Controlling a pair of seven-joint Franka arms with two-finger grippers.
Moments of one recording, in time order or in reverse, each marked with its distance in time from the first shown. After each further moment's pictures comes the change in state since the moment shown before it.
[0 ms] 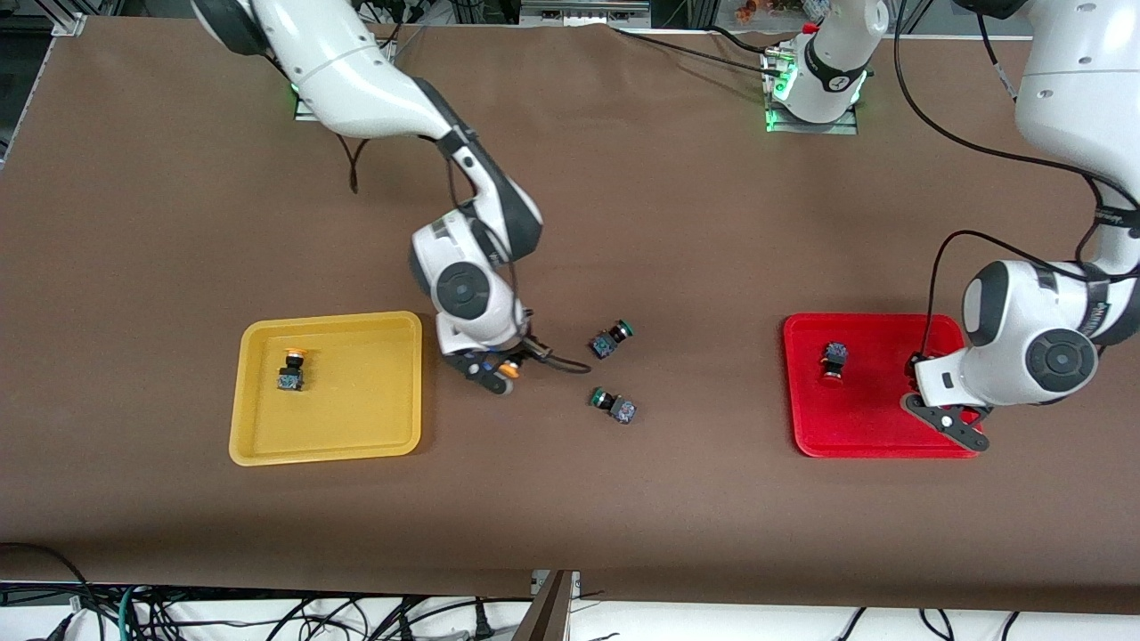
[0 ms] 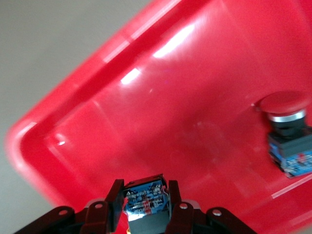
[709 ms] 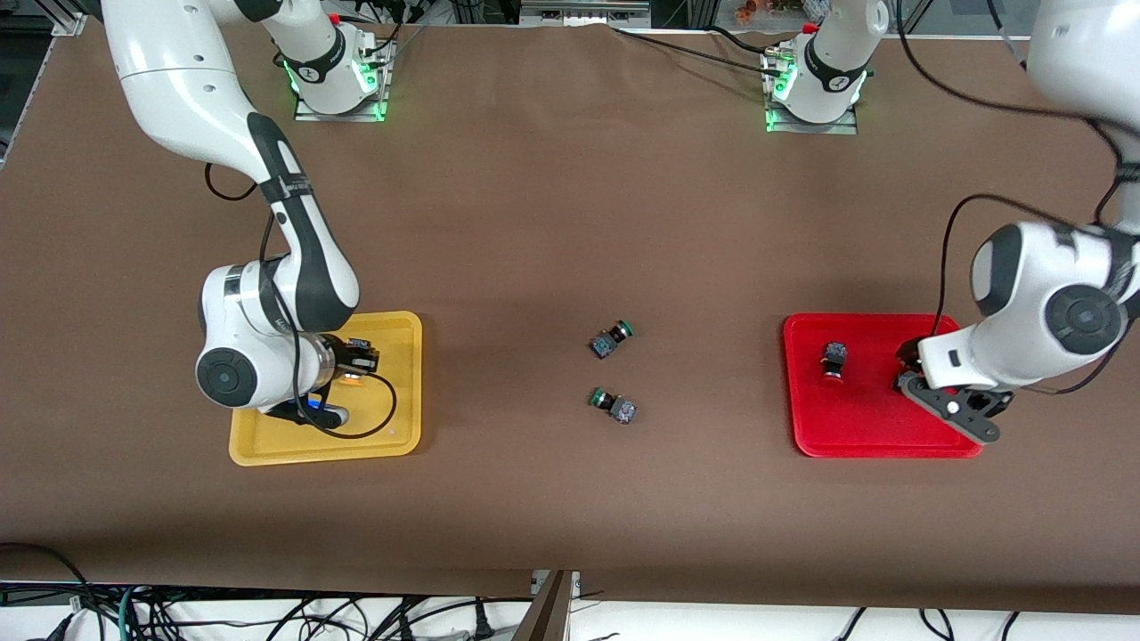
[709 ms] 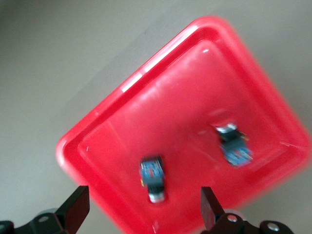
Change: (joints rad) left arm 0.004 -0.234 -0.114 0.052 -0.032 -0.239 -0.030; right arm -0.308 -0.054 -0.043 -0.089 -0.034 -0.243 -0.613
